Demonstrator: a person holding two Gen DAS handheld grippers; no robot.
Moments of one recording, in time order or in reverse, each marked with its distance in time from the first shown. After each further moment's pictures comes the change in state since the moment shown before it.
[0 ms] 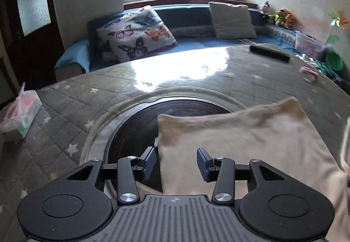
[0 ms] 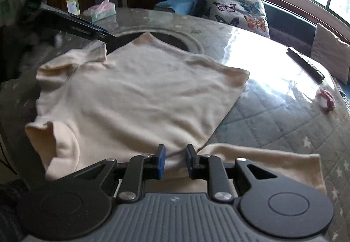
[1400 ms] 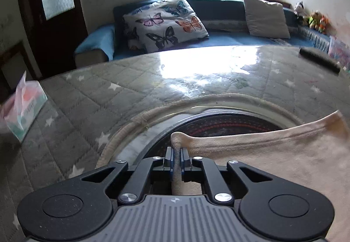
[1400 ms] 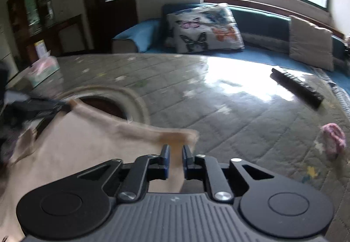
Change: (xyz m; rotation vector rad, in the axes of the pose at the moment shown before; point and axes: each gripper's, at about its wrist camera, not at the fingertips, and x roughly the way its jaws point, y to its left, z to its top) left arm 0.076 0.046 0.028 -0.099 0.039 0.114; right arm 0.096 -0.078 0.105 0.183 -0.101 -0.050
